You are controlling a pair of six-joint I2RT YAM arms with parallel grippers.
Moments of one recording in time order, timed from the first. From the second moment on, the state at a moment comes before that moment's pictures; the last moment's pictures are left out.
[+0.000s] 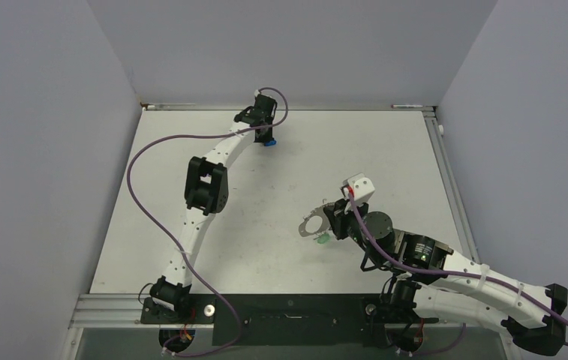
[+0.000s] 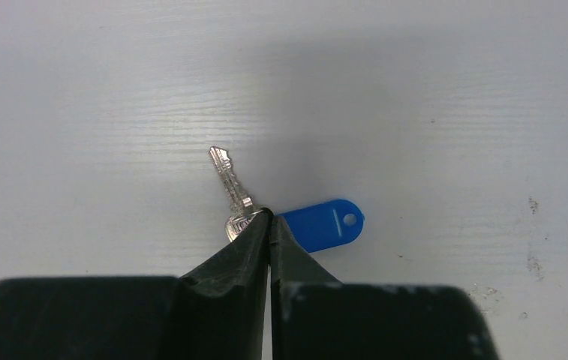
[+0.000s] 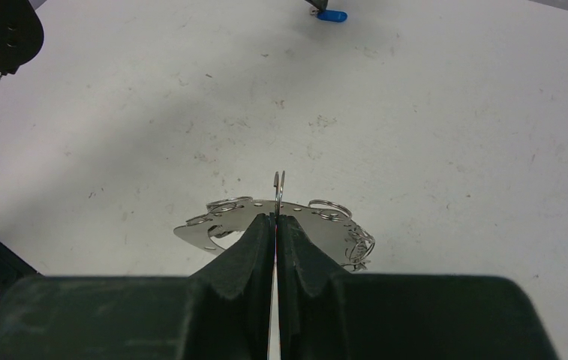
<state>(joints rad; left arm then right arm) -0.42 2.66 2.45 -0.69 -0.22 -0.32 1.12 0.74 0.77 -0.37 0.52 0.28</state>
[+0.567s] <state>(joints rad) -0.42 2.24 1.75 -0.54 -0.24 -0.39 1.12 0.76 0.77 -0.35 0.50 0.28</state>
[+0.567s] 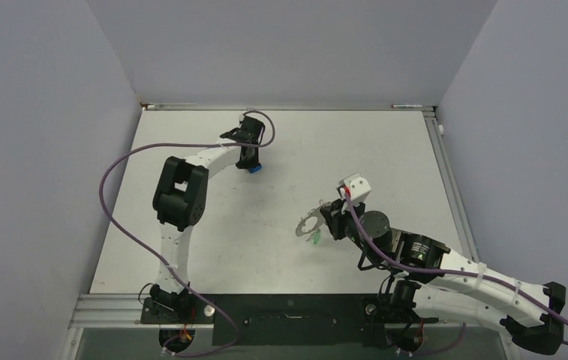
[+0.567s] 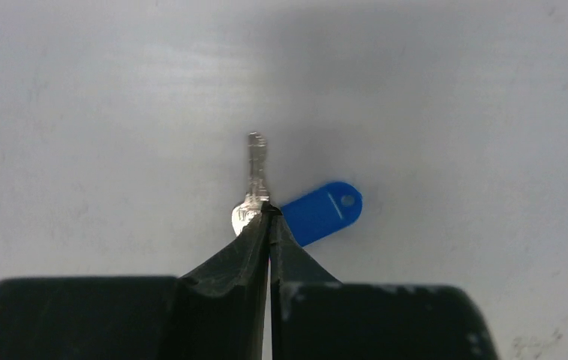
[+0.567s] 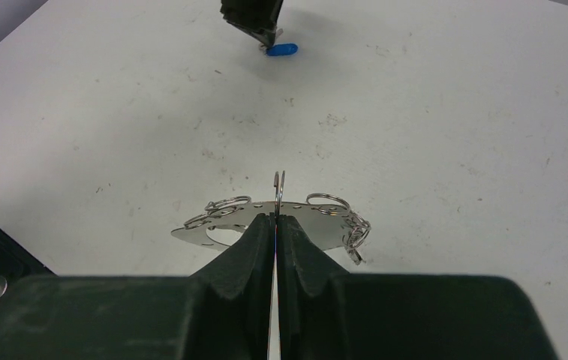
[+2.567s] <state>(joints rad) -0.77 1.49 0.77 -0.31 -0.49 -1.14 1.13 0.78 0.77 -0.36 0.46 0.32</state>
